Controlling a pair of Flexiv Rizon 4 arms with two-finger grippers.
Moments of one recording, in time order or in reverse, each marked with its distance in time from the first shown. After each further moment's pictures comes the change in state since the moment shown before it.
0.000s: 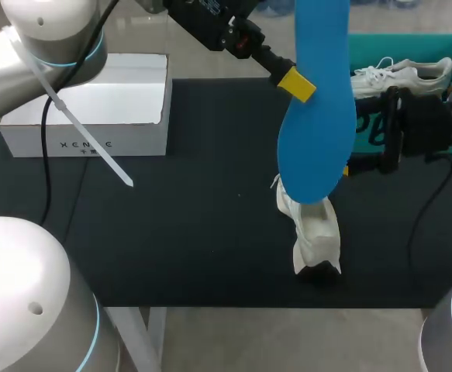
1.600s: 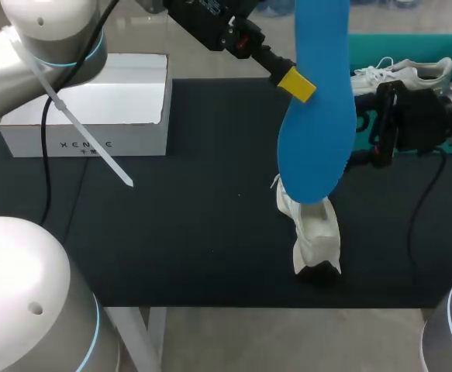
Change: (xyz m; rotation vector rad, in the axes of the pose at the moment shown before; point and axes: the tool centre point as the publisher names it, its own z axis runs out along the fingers) left arm 0.000 0.000 0.000 0.000 0.000 0.000; right arm 0.010 -0.005 0.009 0.048 0.011 -0.085
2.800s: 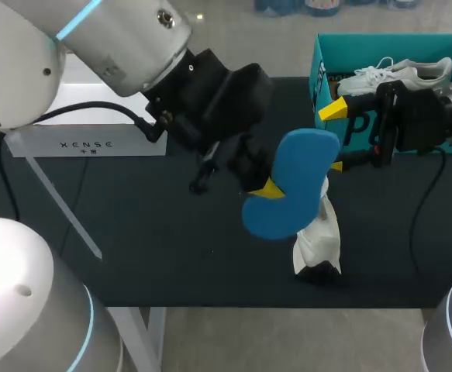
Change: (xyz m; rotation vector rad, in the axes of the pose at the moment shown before) left arm 0.020 0.104 0.044 -0.354 -0.353 0.583; right arm 0.000 0.000 0.000 -0.001 -0.002 0.001
